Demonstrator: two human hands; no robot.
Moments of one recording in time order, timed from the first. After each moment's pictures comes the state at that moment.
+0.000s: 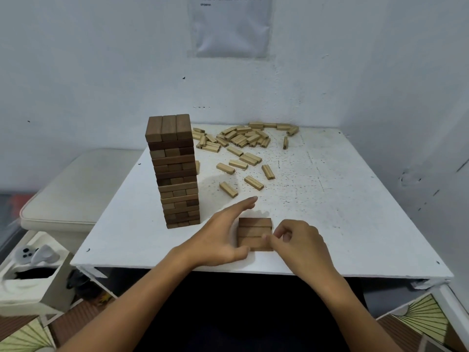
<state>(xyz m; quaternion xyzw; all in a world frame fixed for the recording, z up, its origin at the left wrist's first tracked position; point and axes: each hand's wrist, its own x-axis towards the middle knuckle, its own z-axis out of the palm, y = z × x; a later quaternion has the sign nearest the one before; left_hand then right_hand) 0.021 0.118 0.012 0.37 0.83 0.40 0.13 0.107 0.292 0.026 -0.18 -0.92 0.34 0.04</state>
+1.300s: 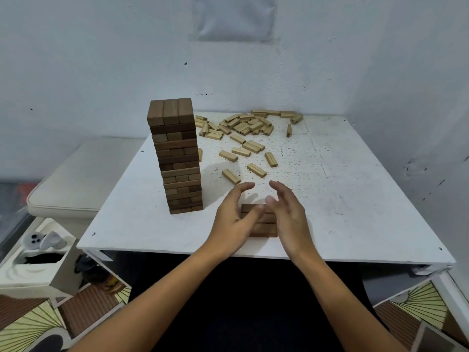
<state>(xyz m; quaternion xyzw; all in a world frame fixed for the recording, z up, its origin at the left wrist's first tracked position) 0.047 0.151 0.001 0.19 0.77 0.61 0.05 0.086 0.275 -0.001 -0.08 -0.72 0.67 0.15</state>
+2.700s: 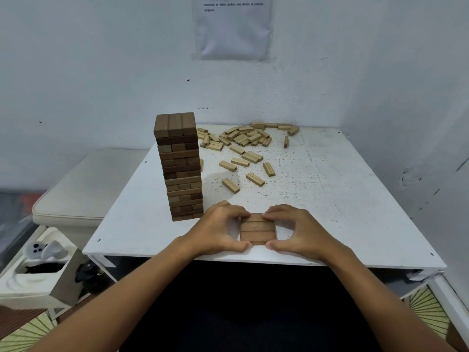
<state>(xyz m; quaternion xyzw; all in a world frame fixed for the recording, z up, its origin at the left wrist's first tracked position) 0.018 0.112 0.010 0.36 0.87 0.32 0.08 0.087 0.337 0.004 0.07 -0.93 0.37 0.00</state>
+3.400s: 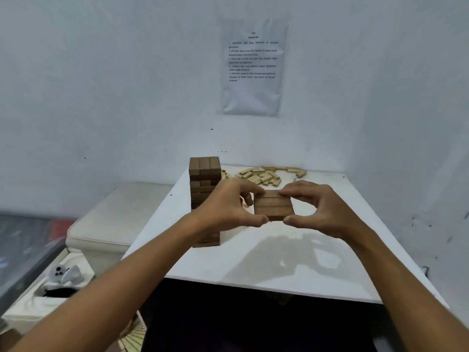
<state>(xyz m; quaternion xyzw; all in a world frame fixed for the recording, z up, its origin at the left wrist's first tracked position) 0.029 0.110 0.131 0.37 0.84 0.40 -0.04 0.088 0.337 0.124 0.18 -0.87 0.44 0.14</state>
